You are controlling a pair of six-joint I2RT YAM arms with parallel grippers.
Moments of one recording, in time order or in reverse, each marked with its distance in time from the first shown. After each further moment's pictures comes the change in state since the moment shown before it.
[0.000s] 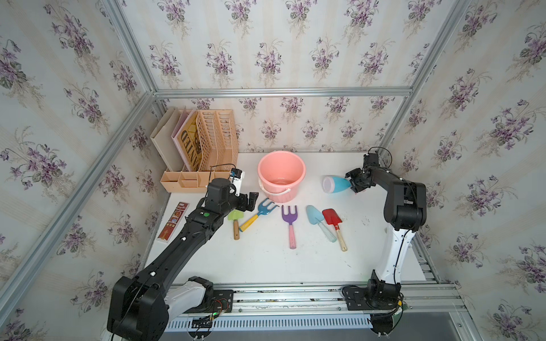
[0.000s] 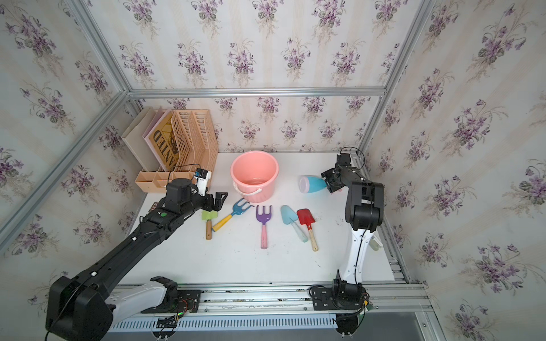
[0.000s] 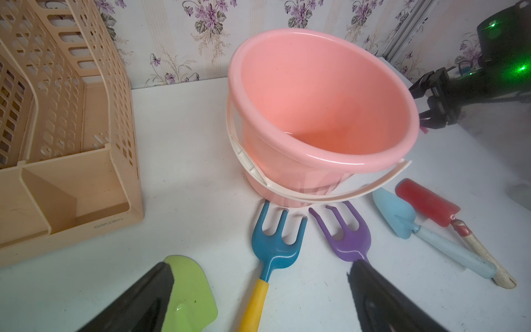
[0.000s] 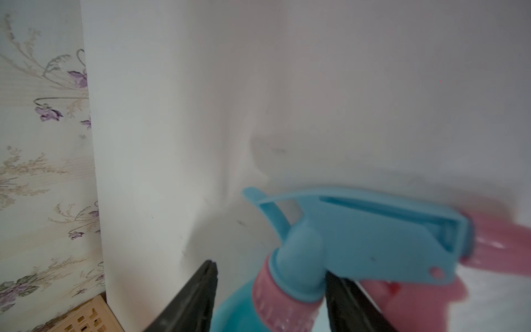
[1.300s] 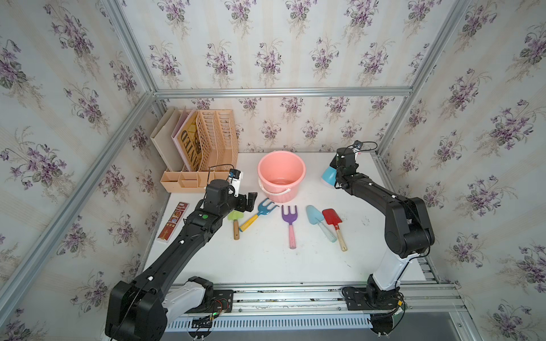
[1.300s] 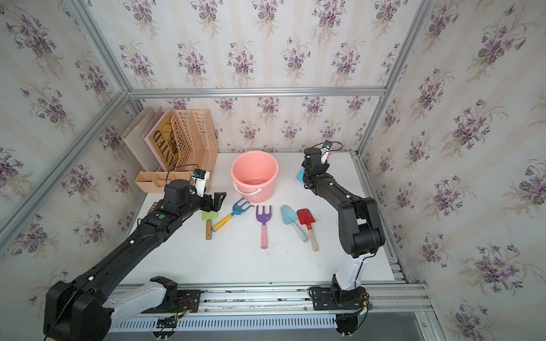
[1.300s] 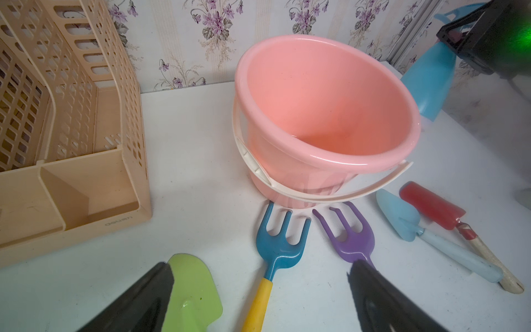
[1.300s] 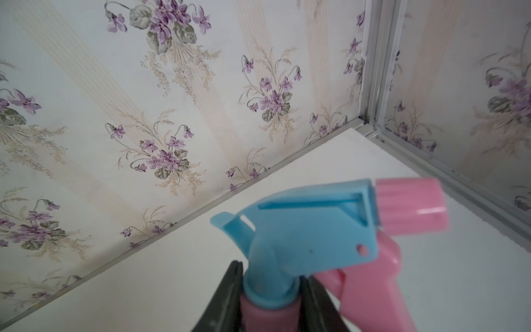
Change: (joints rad) left arm -0.001 -0.034 -0.016 0.001 -0.025 0.000; right arm 0.394 -0.369 -0.332 0.618 0.834 -0.522
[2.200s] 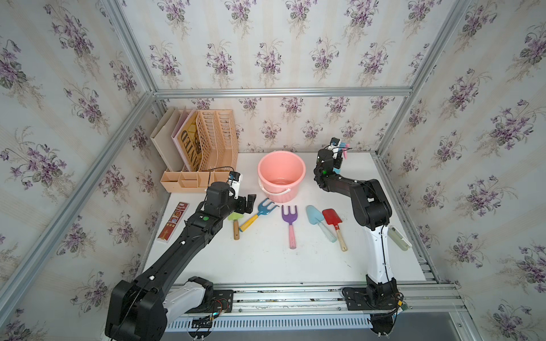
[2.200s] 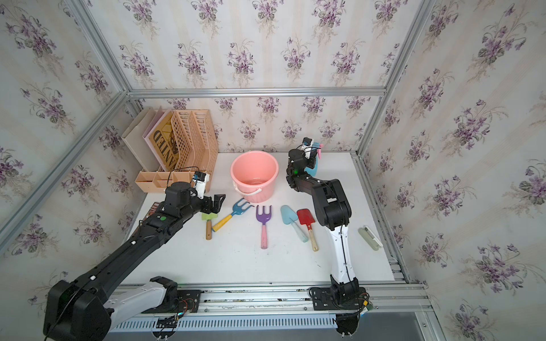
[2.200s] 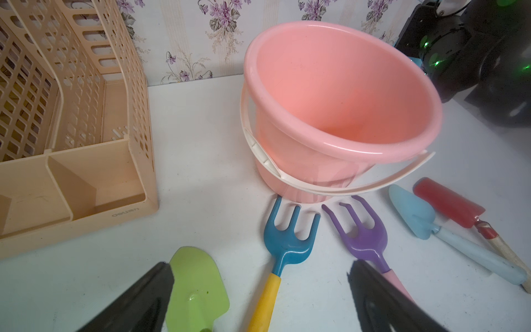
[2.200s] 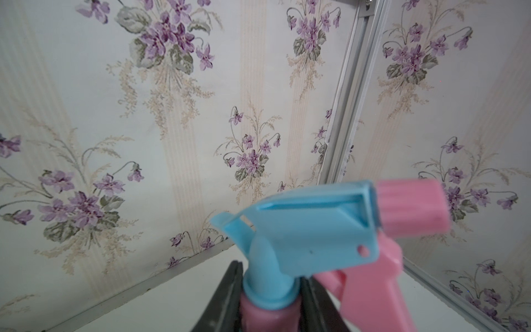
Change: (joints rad) left arm 0.000 0.000 -0.037 0.022 -0.026 0.007; right arm 0.048 0.476 0.291 0.525 0.368 -0.493
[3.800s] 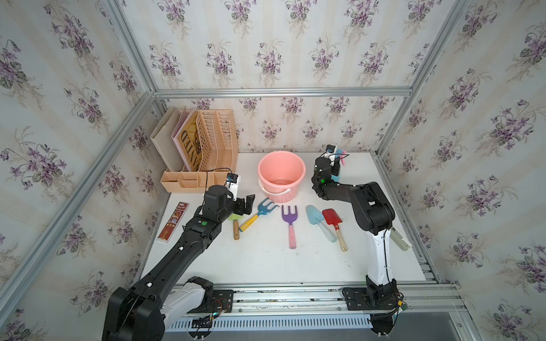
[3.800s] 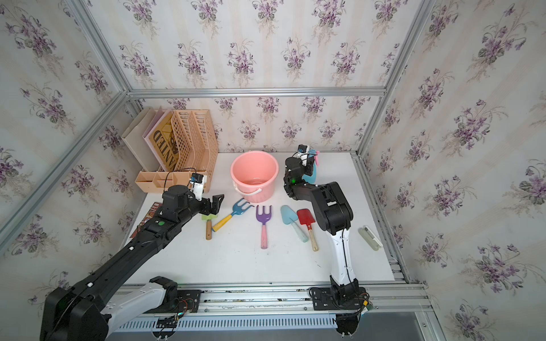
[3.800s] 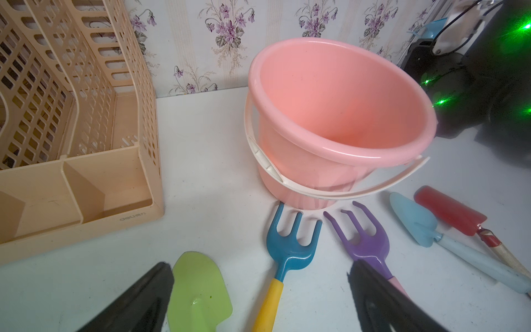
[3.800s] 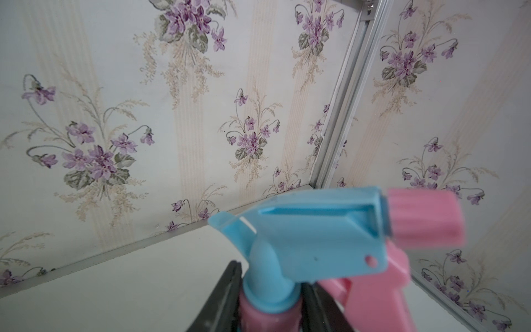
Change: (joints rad) left arm 0.000 -0.055 -0.056 0.057 -0.015 -0.004; right arm 0.057 -0.099 -0.193 0.072 0.029 -0.061
